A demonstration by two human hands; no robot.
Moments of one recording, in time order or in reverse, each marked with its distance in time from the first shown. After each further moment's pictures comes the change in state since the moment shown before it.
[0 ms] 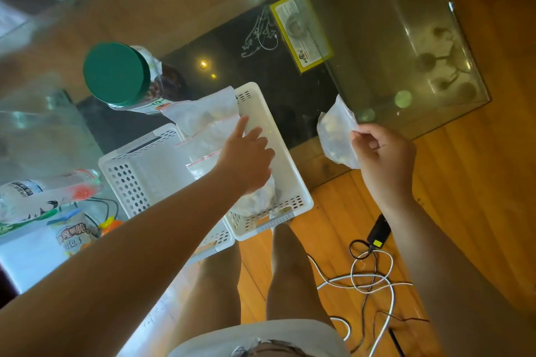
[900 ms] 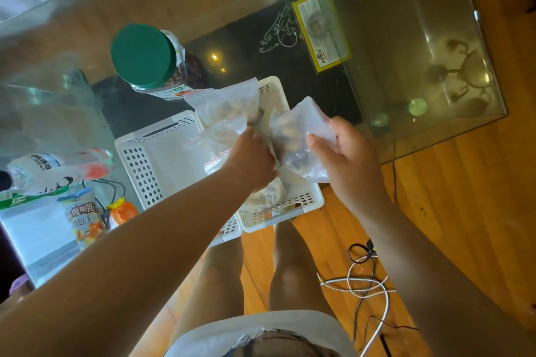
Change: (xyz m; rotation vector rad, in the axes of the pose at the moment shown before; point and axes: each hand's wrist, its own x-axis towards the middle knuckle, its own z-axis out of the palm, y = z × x) left_hand -0.016 -0.001 0.005 0.126 -0.124 -0.035; right_hand -0.018 -0.083 0.013 0.255 -0.383 -0.001
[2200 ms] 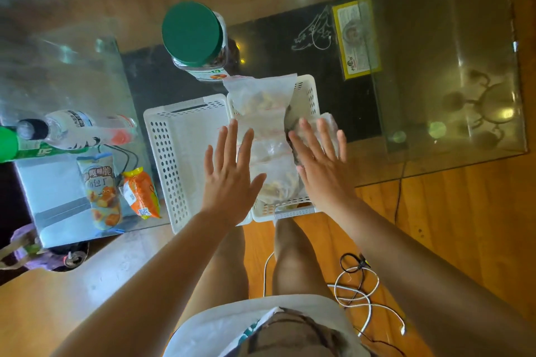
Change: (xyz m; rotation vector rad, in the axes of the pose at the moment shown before) left_hand -0.076 0.021 0.052 -0.801 0.280 -0.609; right_hand 0.011 0.059 0.064 -0.883 -0.235 -0.445
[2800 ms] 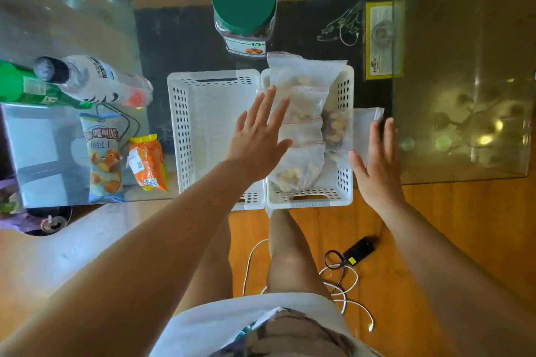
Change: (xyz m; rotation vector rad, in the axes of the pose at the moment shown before) left_hand 0.033 -0.023 0.002 -0.197 -0.010 0.094; right_hand -0.013 0.026 -0.001 0.210 -0.066 0.360
